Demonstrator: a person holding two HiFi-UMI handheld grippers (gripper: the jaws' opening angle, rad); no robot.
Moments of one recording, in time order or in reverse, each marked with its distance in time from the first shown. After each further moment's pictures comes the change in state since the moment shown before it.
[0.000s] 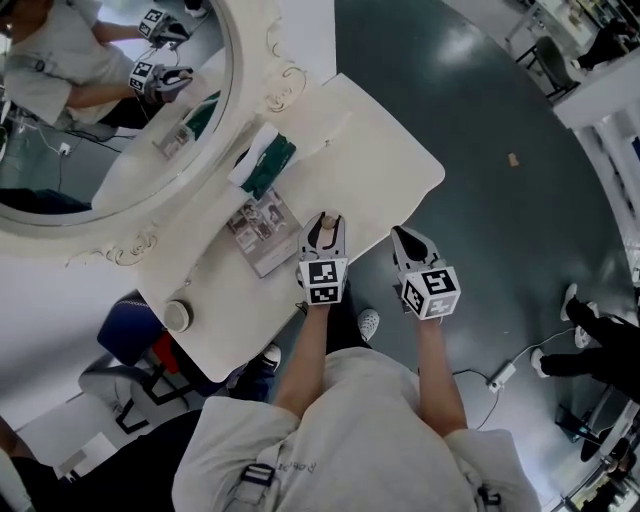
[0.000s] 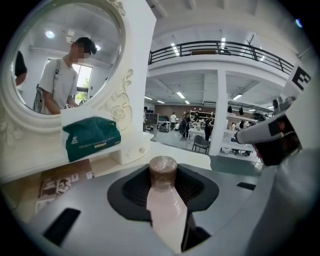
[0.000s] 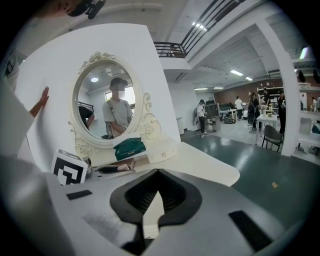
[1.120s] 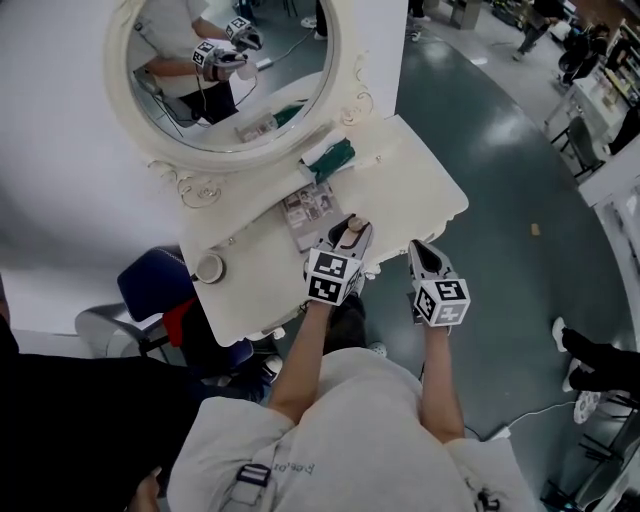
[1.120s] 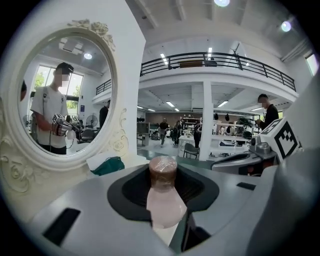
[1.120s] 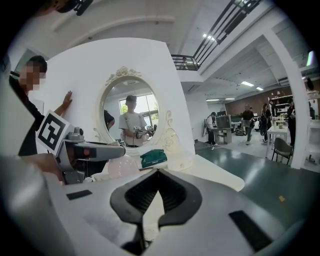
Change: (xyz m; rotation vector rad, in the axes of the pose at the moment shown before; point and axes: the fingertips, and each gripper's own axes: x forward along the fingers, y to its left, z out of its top) left arm -0.150 -0.021 0.091 0.077 -0.090 -0.096; right arm -0.070 0.077 0.020 -0.087 -0.114 0.098
